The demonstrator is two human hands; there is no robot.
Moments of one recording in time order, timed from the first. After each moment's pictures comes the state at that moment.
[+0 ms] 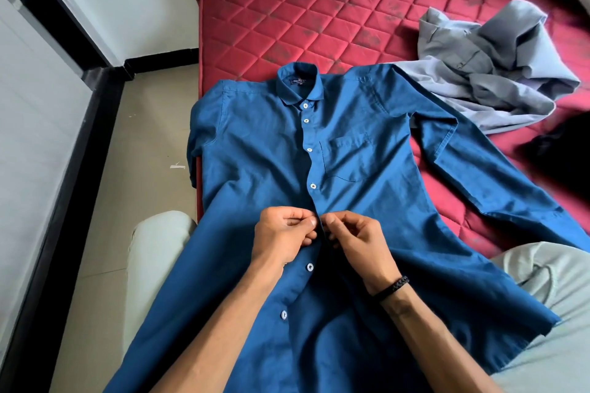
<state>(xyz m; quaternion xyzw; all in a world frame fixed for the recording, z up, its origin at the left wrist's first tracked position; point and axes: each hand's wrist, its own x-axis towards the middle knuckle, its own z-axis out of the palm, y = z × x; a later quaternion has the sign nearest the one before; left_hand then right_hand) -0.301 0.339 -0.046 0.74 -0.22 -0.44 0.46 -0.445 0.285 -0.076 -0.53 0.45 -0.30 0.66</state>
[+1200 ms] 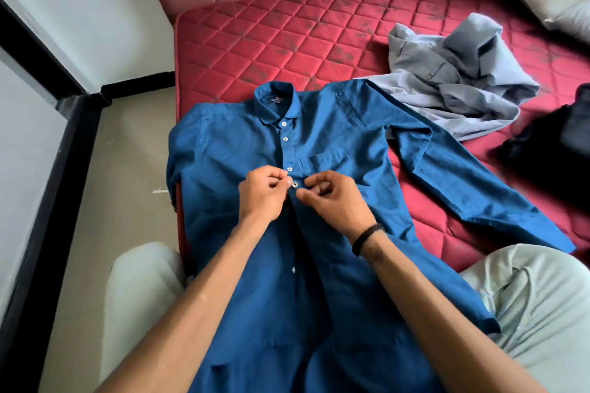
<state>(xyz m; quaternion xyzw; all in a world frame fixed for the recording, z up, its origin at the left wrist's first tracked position) -0.258 0.247 -0.036 0.77 -0.35 -0.30 0.44 -0.410 0.206 -0.039 -0.62 0.50 -0.28 0.54</state>
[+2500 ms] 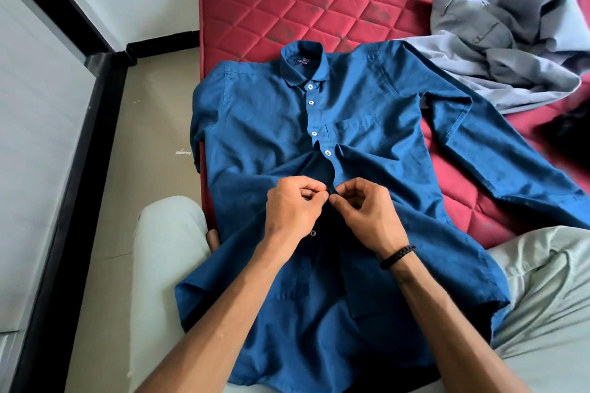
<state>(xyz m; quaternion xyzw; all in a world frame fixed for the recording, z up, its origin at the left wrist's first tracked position) -0.304 0.320 -0.042 0.78 -0.36 -0.32 0.40 -0.444 0.259 -0.069 -0.67 0.49 -0.27 0.49</state>
